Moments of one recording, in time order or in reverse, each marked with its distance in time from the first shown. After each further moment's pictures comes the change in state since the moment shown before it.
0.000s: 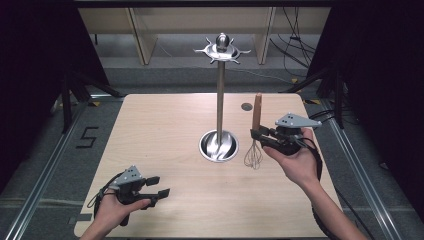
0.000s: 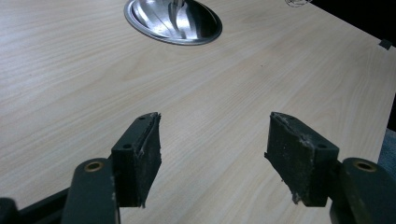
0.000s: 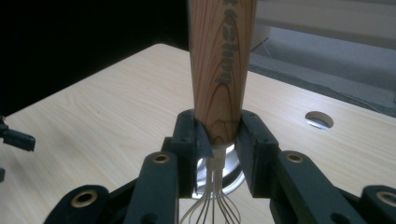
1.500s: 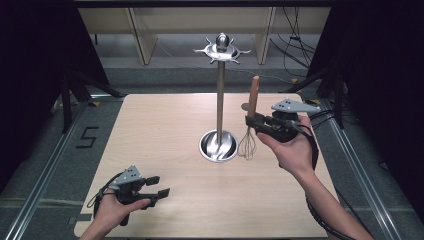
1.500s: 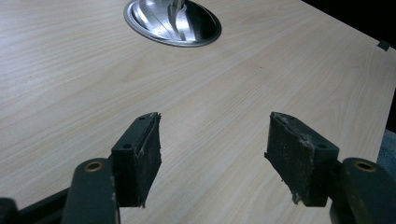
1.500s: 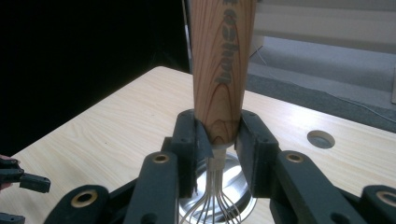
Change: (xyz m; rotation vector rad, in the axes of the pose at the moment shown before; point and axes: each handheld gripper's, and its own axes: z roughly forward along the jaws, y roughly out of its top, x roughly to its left) left arm 0.000 0.001 -0.001 -0.003 -0.006 0.003; right arm 0.016 0.040 0.000 -0.023 -0.012 0.074
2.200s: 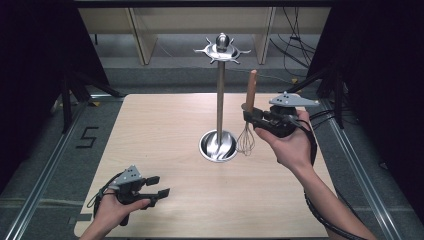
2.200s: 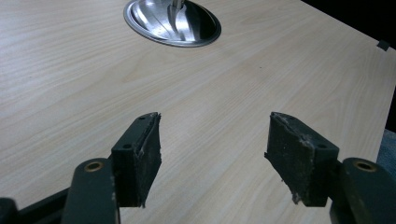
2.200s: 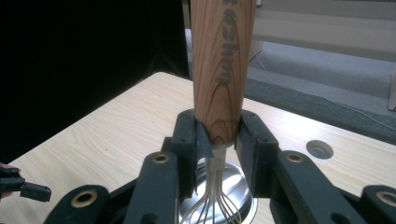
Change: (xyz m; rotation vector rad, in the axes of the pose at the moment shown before) left arm 0.000 0.000 0.000 0.000 -0.002 0.003; right arm 0.004 0.015 0.001 -0.001 0.006 -0.016
